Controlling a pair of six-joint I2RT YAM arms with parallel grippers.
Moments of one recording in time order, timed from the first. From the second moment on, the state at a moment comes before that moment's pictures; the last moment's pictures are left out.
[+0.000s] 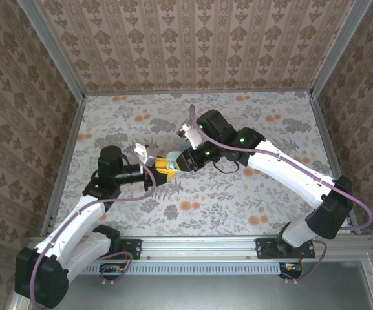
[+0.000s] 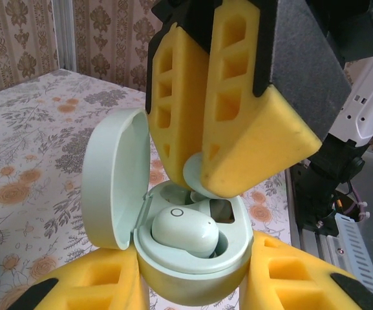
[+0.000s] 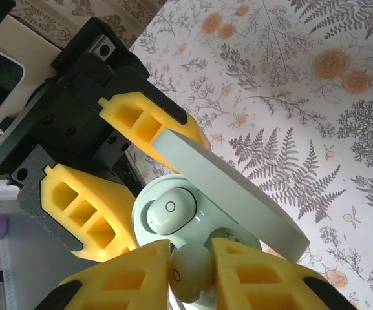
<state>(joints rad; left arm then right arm) -0.42 0.87 0.53 0.09 1.00 0.03 0.78 1.51 1.47 -0.75 -0.48 0.28</state>
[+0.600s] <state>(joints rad) -0.42 0.87 0.53 0.13 1.01 0.03 0.78 1.52 1.52 -0.81 -0.48 0.28</state>
